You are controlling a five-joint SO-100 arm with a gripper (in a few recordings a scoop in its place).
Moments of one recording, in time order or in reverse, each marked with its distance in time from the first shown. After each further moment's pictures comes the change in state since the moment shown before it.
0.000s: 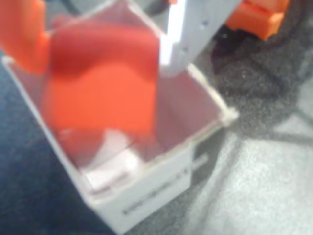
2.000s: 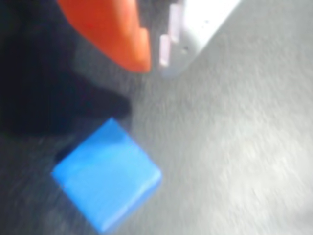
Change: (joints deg) arm -68.6 1.6 3.0 -7.6 23.6
